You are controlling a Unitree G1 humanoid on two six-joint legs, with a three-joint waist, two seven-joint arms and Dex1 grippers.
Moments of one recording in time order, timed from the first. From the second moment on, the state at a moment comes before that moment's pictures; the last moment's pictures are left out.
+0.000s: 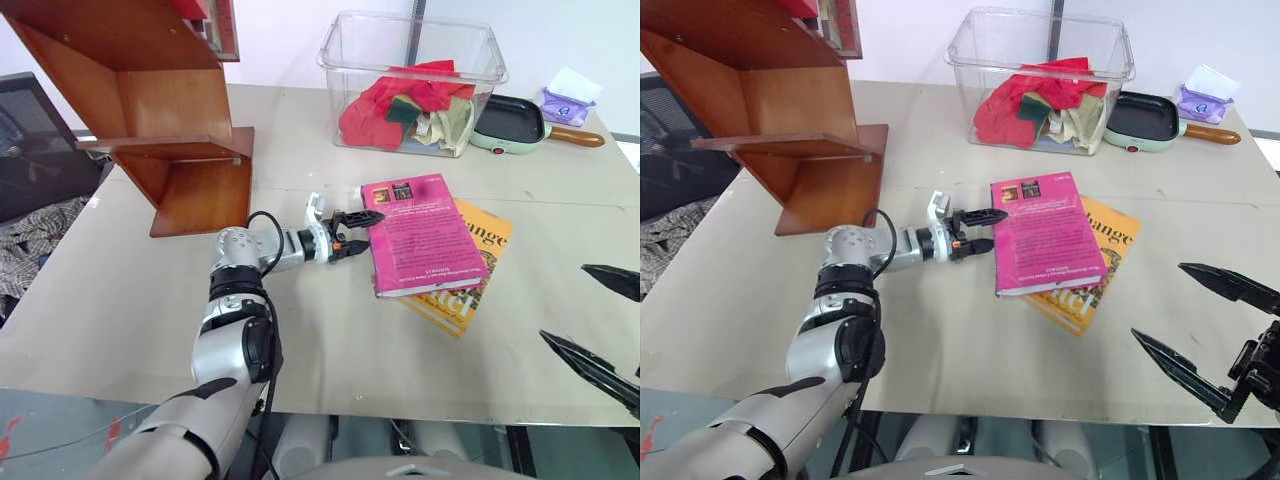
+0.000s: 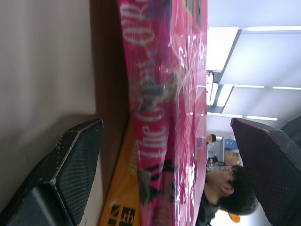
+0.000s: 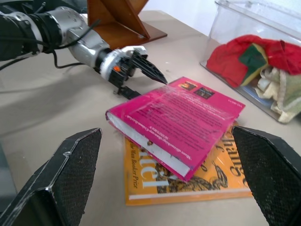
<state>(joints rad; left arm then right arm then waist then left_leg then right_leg) -0.91 0.12 0.55 0.72 -0.79 1.37 -0.31 0.66 -0.69 -1.02 -0.94 0.98 0.44 0.92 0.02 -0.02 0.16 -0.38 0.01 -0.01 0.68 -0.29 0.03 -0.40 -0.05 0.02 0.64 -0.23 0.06</state>
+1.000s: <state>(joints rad) -0.91 0.16 0.47 0.29 -0.84 1.33 -0.42 0.58 -0.74 -0.87 -0.95 0.97 0.40 0.79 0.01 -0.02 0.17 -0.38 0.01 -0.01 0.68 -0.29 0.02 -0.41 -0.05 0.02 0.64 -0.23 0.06</state>
